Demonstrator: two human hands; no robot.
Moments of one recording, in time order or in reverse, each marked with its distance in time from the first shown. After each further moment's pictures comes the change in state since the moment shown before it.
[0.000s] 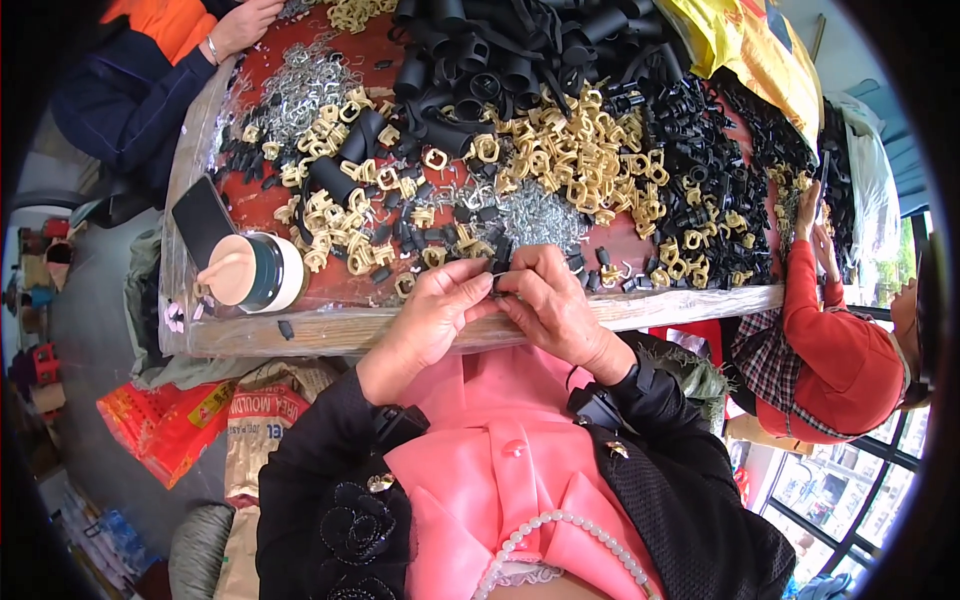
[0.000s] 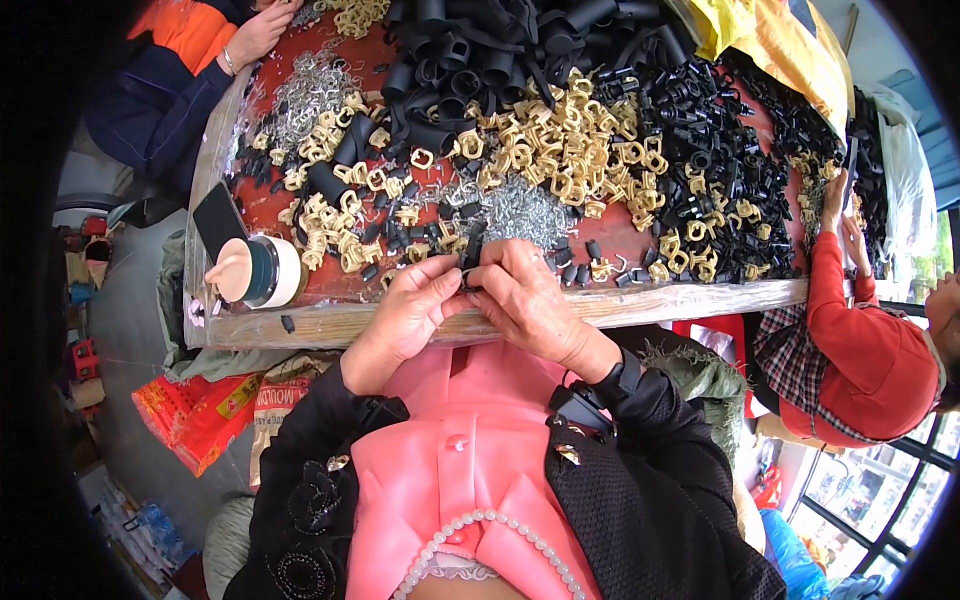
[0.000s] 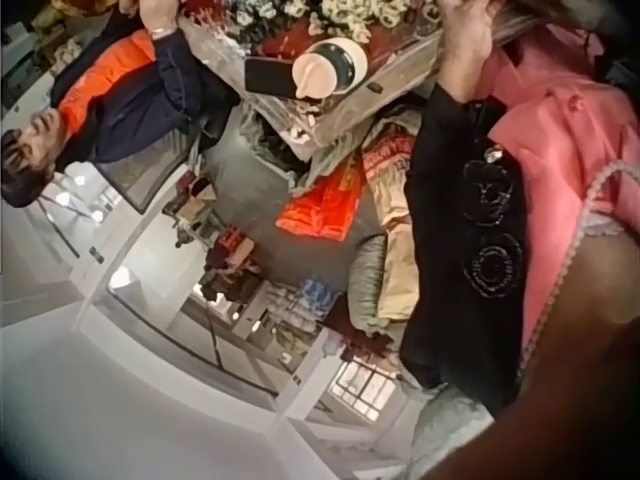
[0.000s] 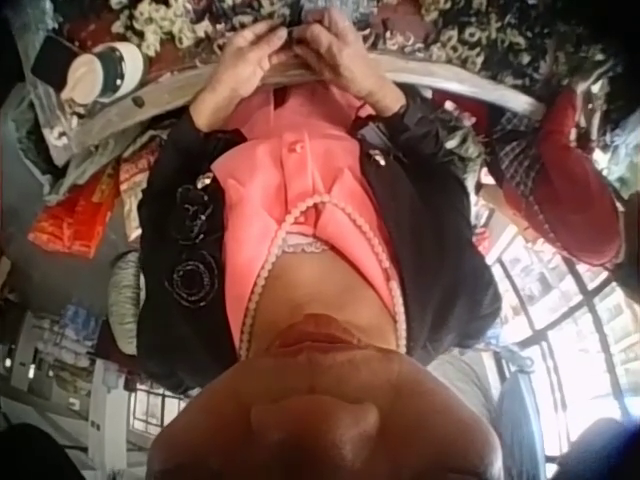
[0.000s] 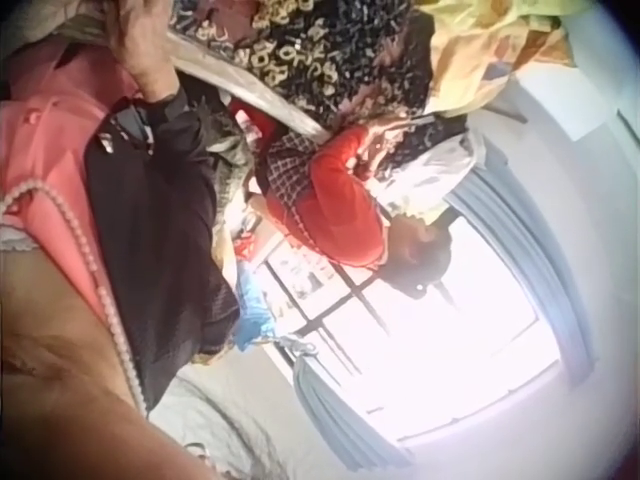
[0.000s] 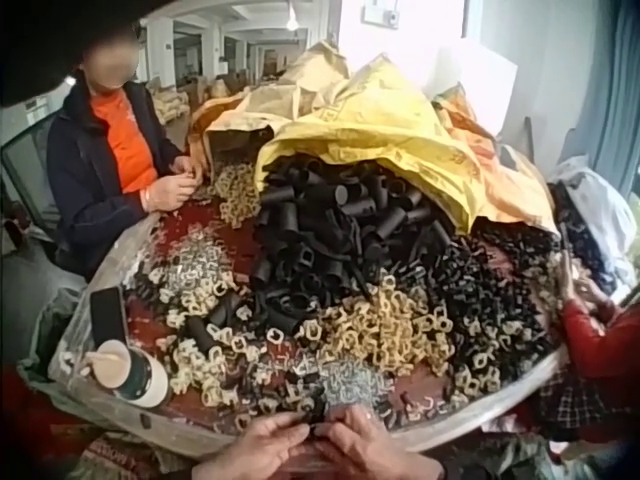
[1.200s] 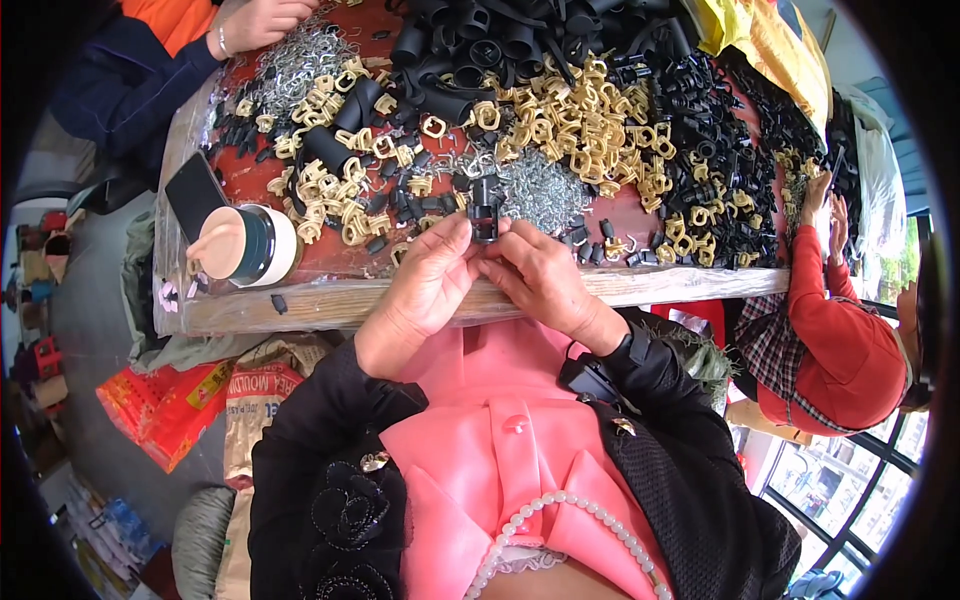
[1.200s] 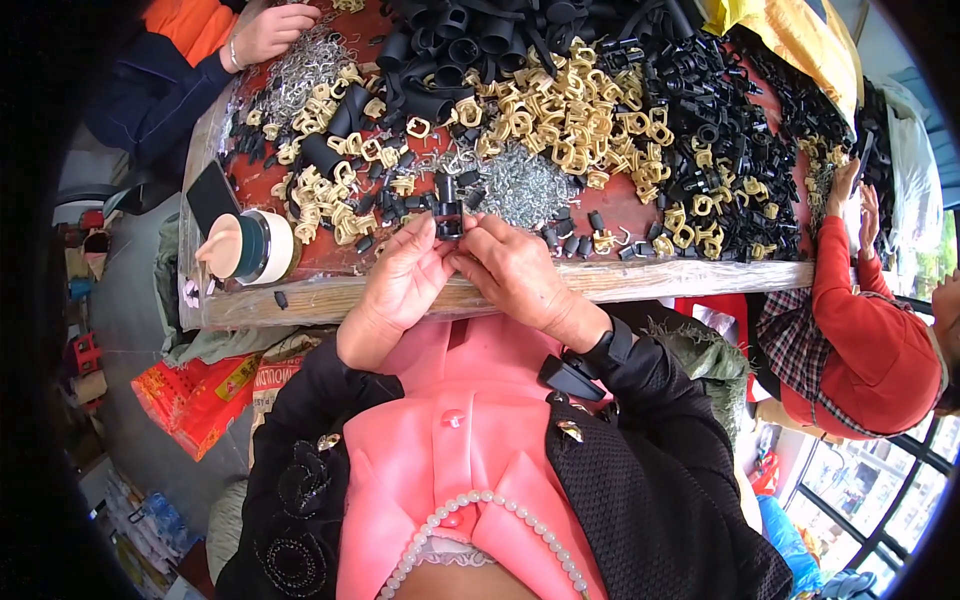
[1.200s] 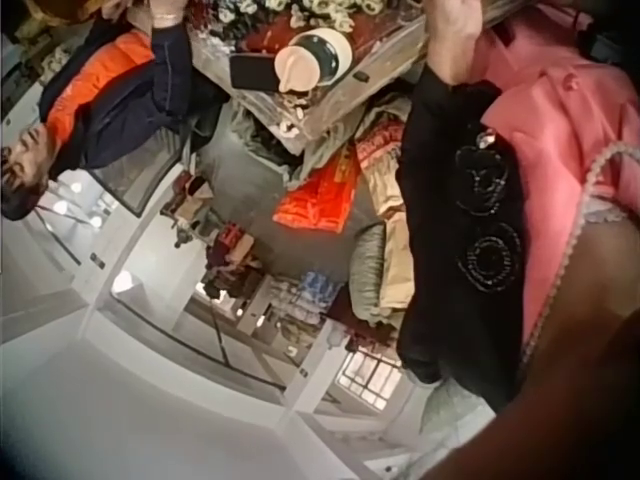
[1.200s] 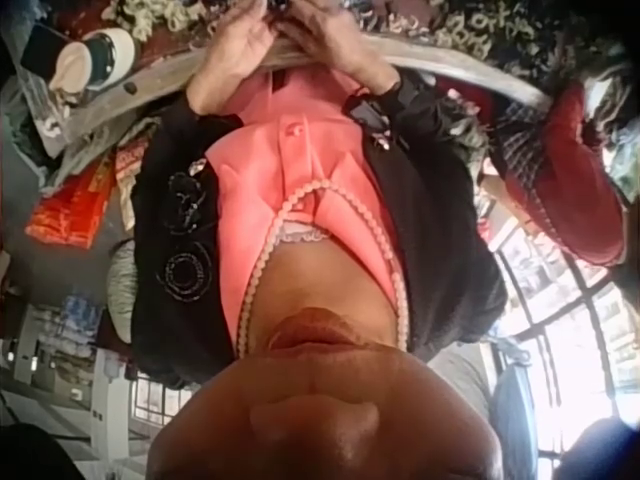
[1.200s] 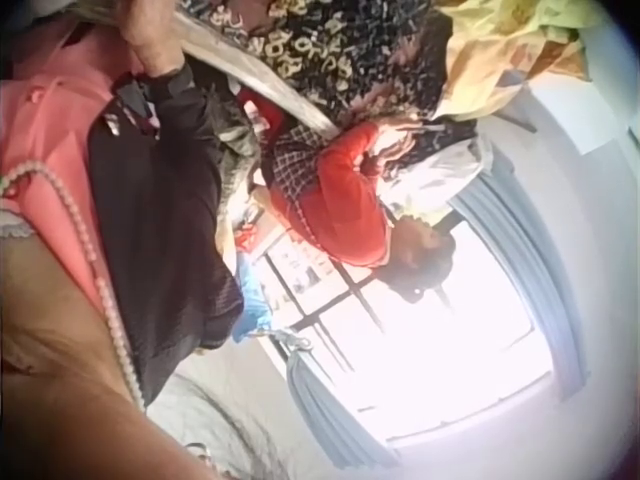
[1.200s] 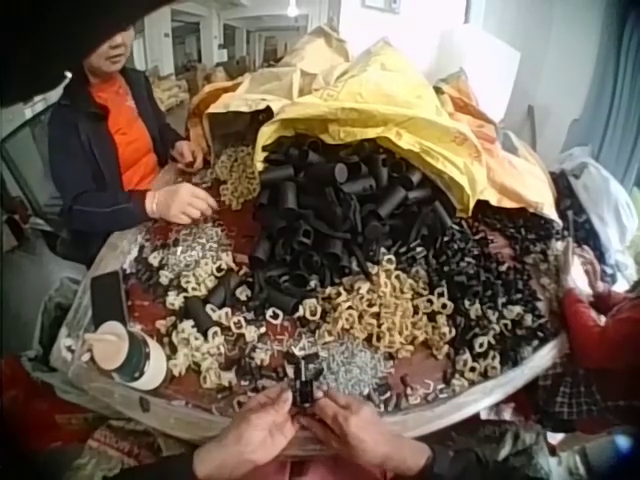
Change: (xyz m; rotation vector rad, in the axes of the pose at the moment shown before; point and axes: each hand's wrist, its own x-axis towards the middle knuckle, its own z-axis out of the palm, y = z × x) left_hand 0.010 0.000 -0.002 -0.233 -0.128 0.135; right_hand 0.003 0.005 0.018 0.058 0.008 0.129
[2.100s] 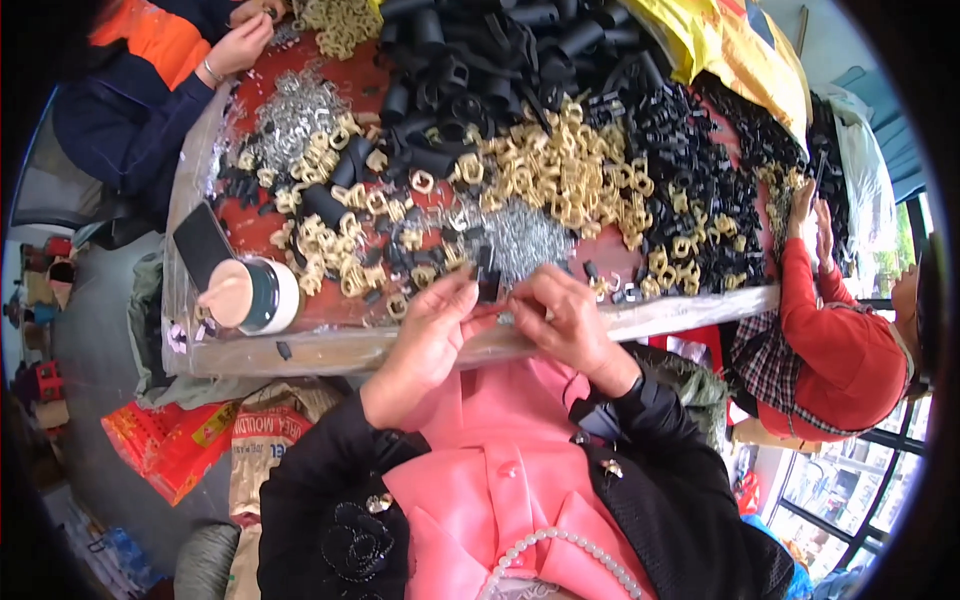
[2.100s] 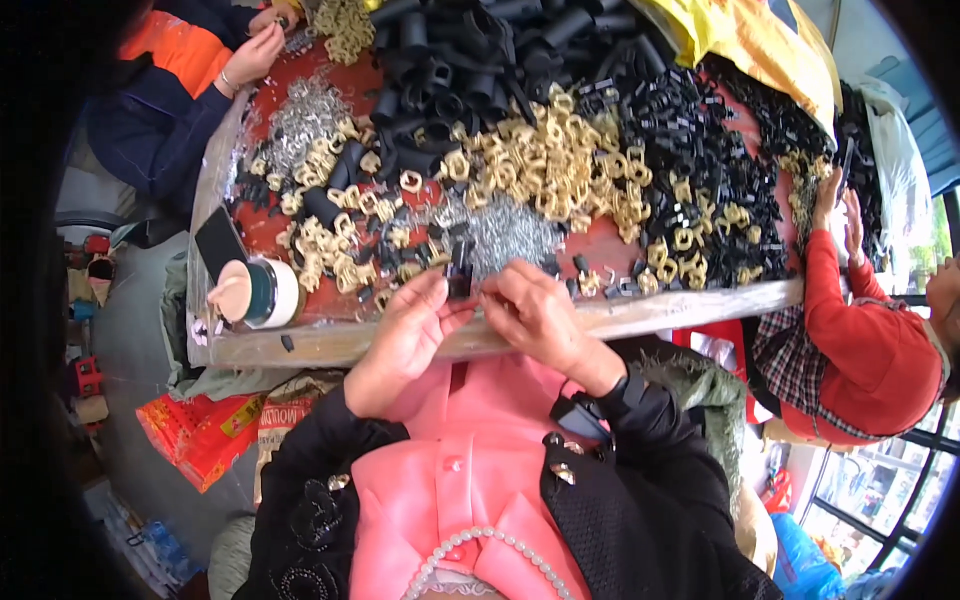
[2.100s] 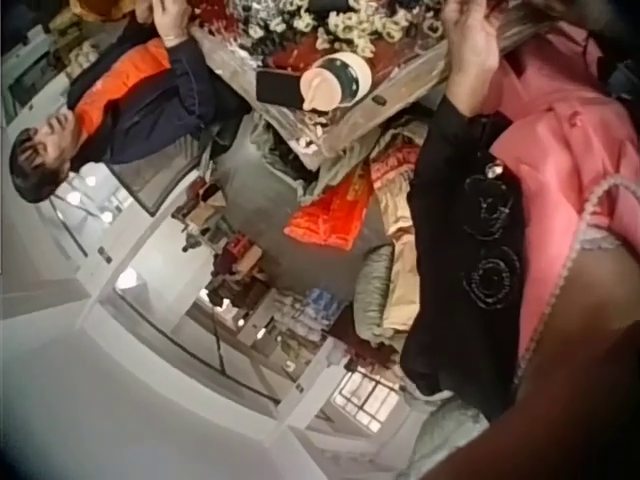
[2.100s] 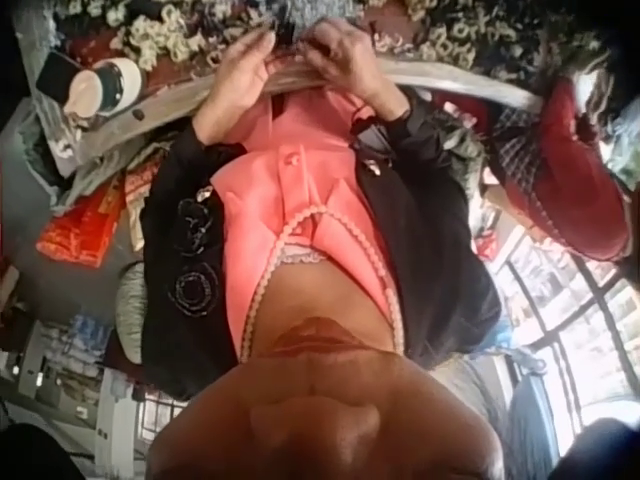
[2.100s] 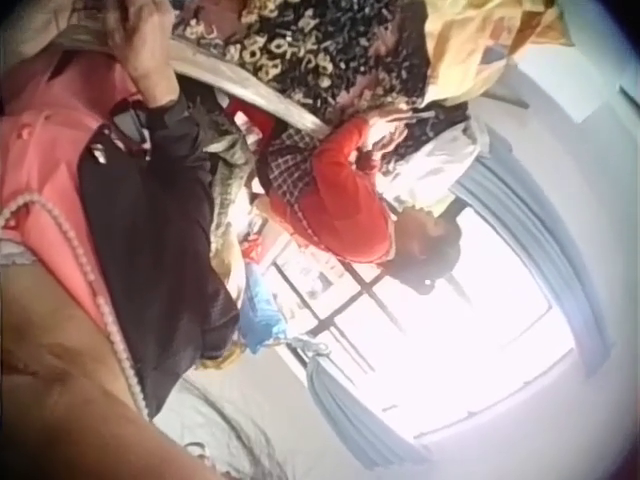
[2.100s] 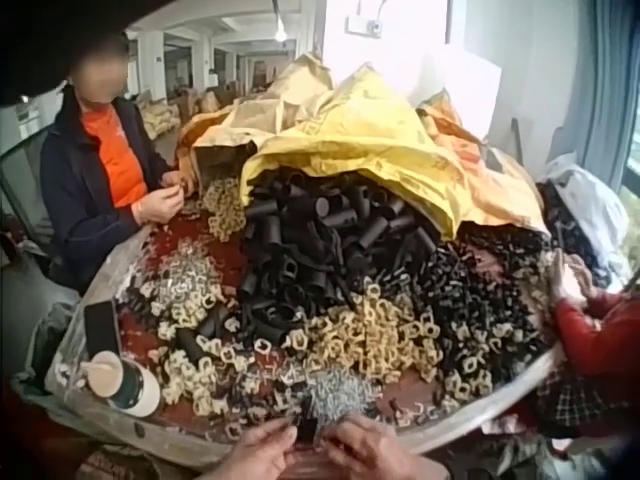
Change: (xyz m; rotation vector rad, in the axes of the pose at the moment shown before) left_hand -0.012 -0.011 0.010 0.093 0.163 -0.064; right_hand -0.006 -0.010 -0.032 0.101 0.070 0.112
